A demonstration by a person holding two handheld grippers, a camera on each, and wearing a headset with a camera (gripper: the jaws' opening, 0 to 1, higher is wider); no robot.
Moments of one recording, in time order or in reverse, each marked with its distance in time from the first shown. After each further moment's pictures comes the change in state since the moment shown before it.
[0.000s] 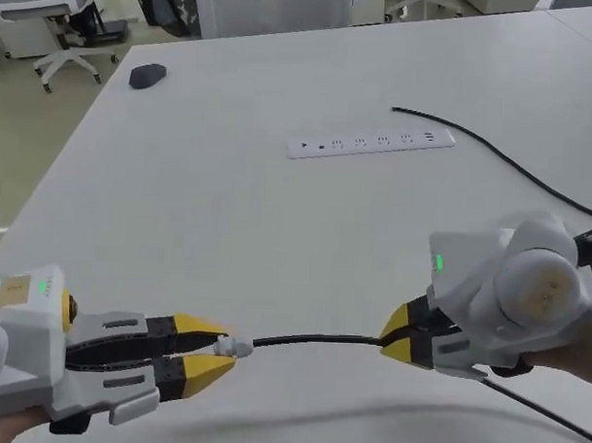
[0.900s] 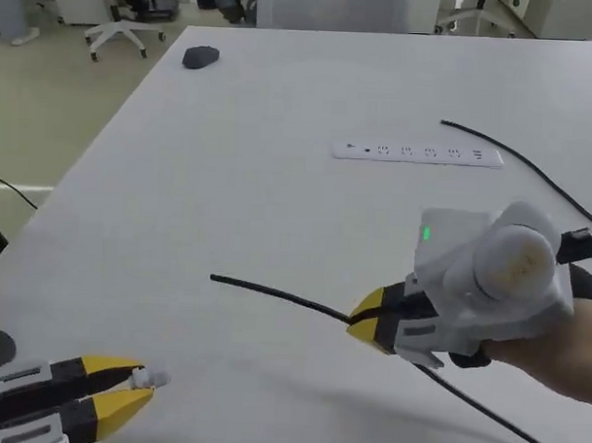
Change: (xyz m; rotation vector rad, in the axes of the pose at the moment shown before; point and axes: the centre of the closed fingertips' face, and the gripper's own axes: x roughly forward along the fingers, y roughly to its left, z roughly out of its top) left arm -0.097 0.002 -0.062 -0.165 -0.083 0.298; right arm 0.036 -0.016 0.078 0.109 -0.123 -0.010
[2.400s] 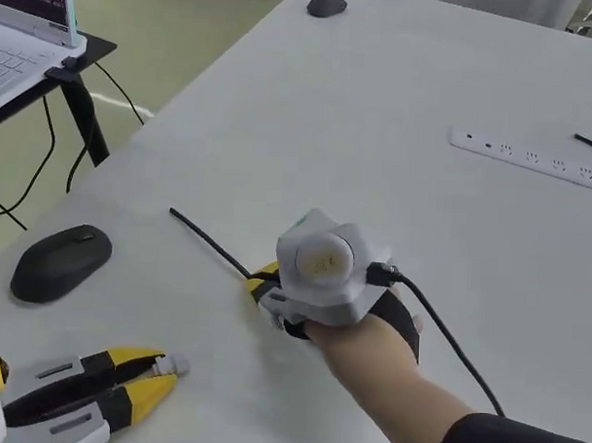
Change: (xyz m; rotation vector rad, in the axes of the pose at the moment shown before) left arm -0.035 0.023 -0.081 -0.173 -0.104 0.237; right arm 0.198 0.039 0.062 0.112 -0.098 -0.021
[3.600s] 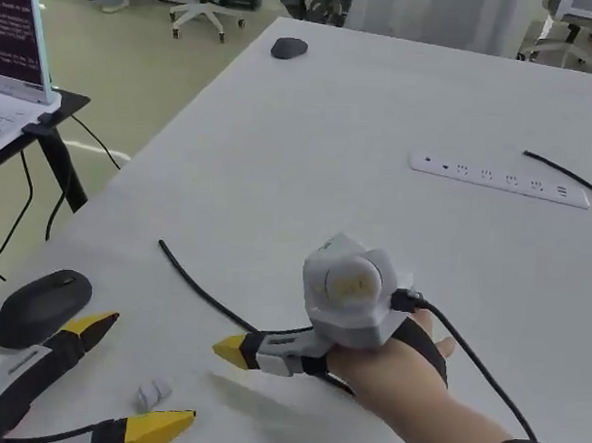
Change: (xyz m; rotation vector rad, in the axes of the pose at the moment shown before) left arm 0.006 -0.005 0.064 -0.078 -0.192 -0.005; right arm -0.061 -0.037 -0.011 0.125 -0.060 -0.097
